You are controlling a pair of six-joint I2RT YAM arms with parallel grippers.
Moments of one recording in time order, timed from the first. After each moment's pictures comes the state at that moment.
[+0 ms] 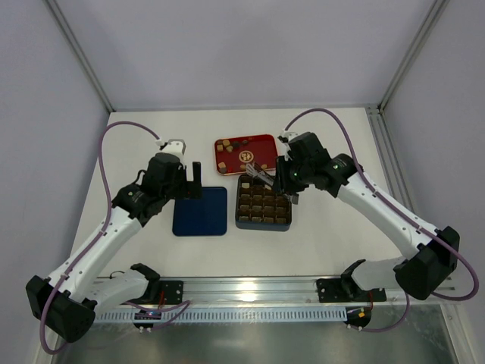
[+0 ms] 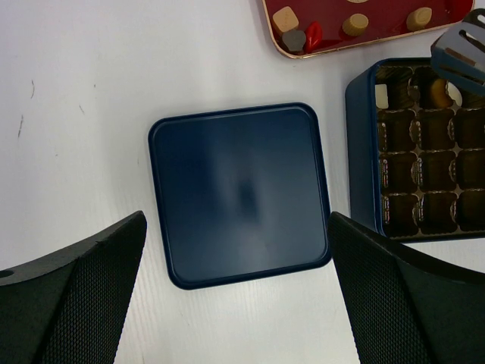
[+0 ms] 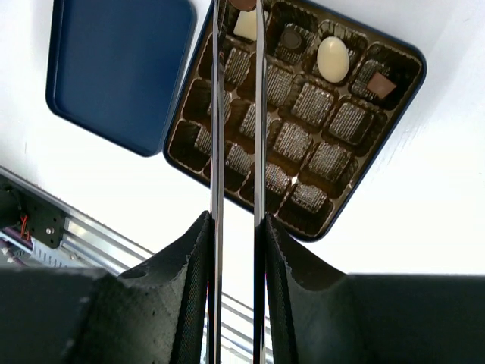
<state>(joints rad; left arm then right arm) -0.51 1.02 0.98 -0.66 -0.23 -0.32 0.62 1.33 1.26 -0.79 -0.08 0.39</state>
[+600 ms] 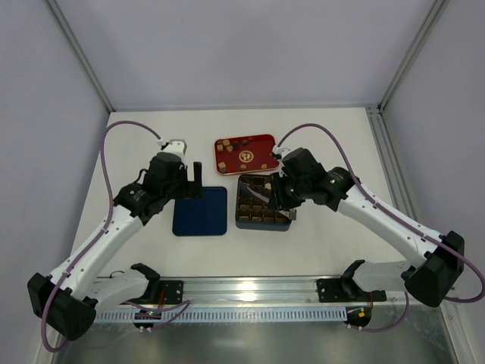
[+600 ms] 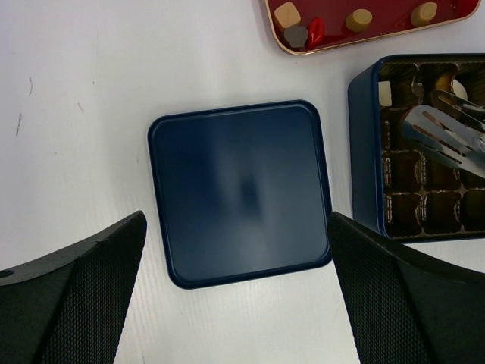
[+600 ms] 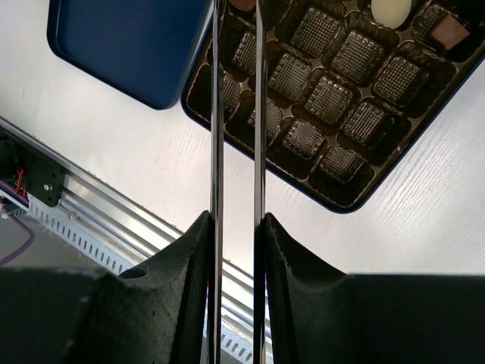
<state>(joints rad) -0.51 1.04 0.98 -0.66 -0.23 -0.32 0.73 1.25 1.15 -0.79 -0.10 0.43</state>
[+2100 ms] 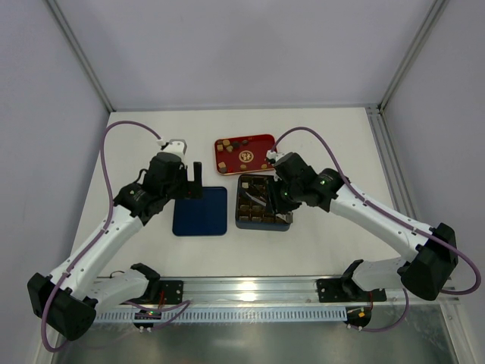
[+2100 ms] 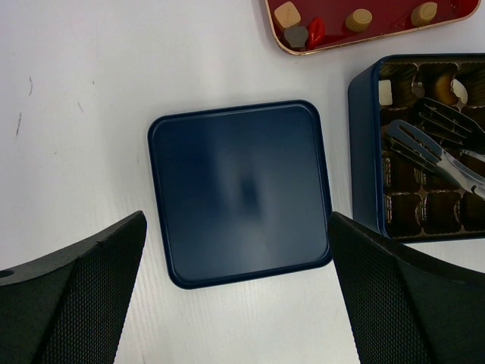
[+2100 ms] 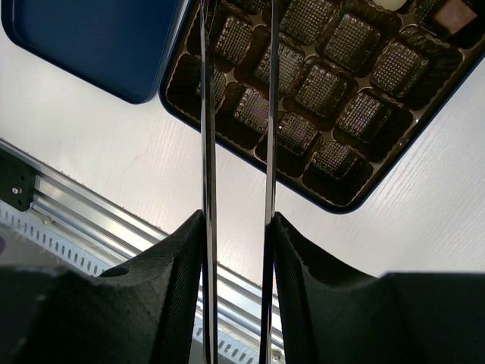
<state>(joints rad) -0.51 1.04 0.98 -0.66 -0.23 -0.32 0.78 1.30 1.14 -0.79 -0.03 0.44</state>
